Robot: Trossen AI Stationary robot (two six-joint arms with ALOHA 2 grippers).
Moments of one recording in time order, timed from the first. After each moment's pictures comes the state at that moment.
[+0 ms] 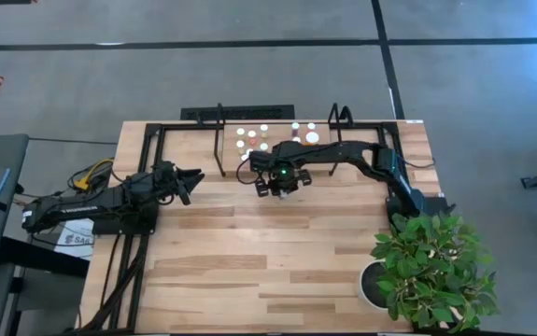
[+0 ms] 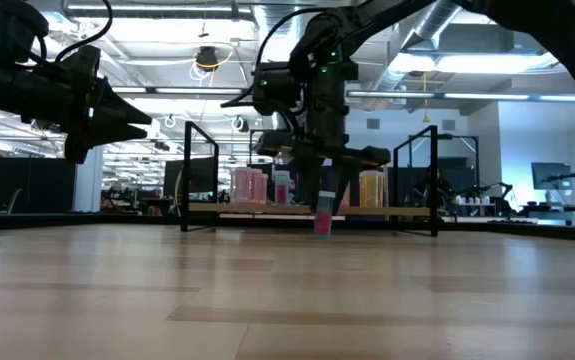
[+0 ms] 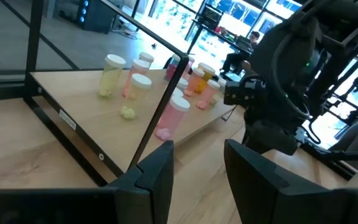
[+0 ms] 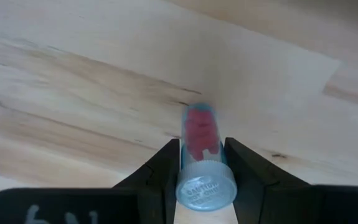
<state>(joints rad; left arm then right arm) 0.20 0.19 0.02 0.04 -0.30 -0.52 -0.22 2.20 1.79 -1.10 -0.14 1.07</state>
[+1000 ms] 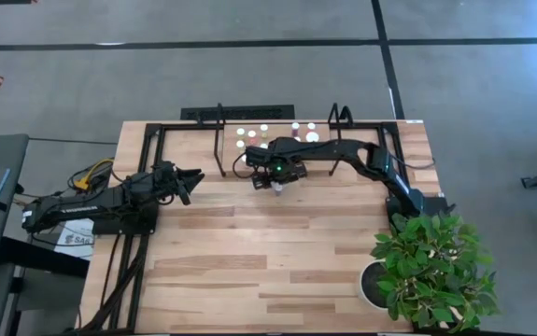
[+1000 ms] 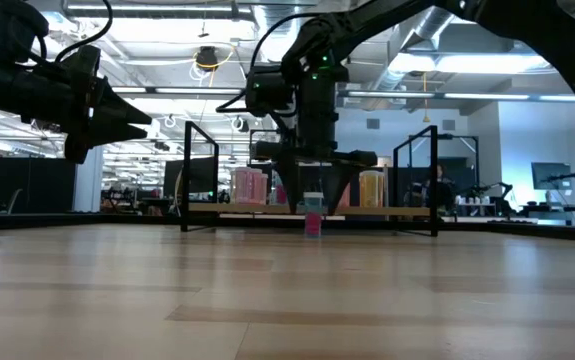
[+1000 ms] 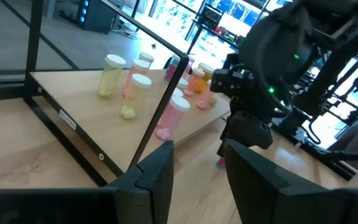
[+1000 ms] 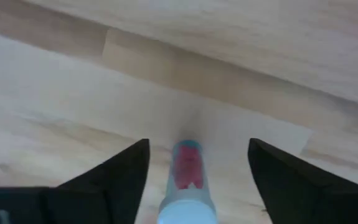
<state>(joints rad) 0.20 0.19 0.02 0.04 -0.30 -0.52 -0.24 2.26 1.88 -1.10 0.00 1.05</state>
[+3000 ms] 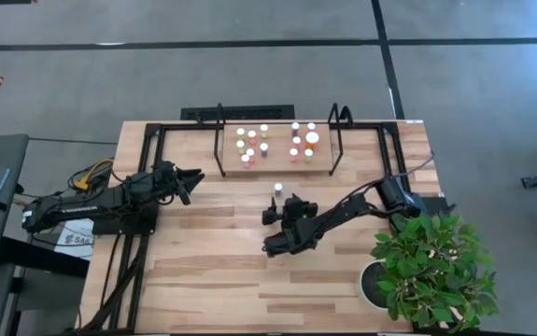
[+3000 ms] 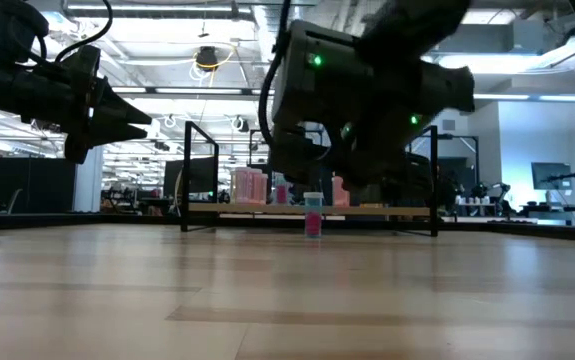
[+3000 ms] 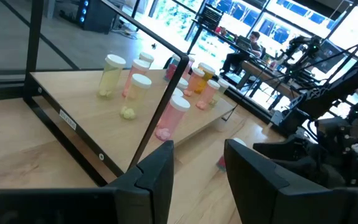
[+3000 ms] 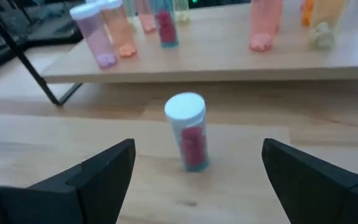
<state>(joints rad) 0.20 0.19 0.02 0.04 -0.30 -0.52 0.27 2.18 1.36 -0.61 1.21 1.63</state>
